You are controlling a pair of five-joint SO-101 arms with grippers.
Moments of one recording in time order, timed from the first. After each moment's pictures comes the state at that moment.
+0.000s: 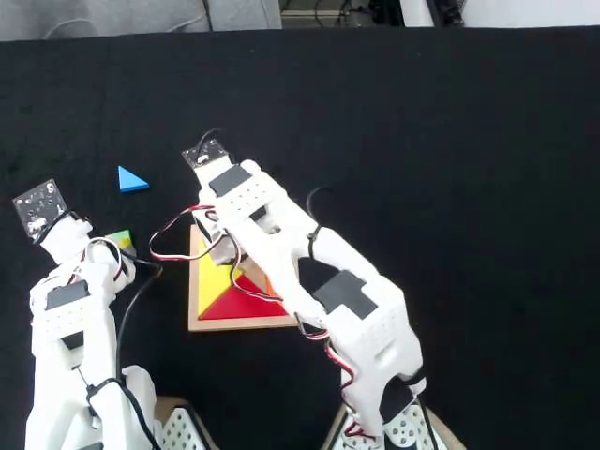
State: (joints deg) left arm -25.8 -41.1 74.1 30.0 8.7; right arm -39.3 28.4 -4.7 75.1 -10.9
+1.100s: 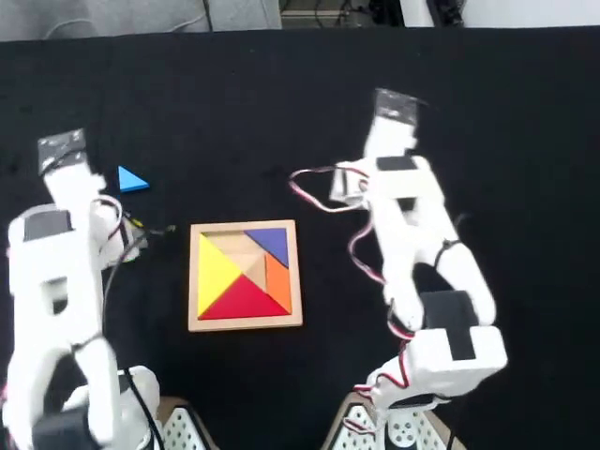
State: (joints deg) left arm -20.0 -28.7 40.5 69.1 -0.3; right arm -3.3 6.2 24.8 45.8 -17.8
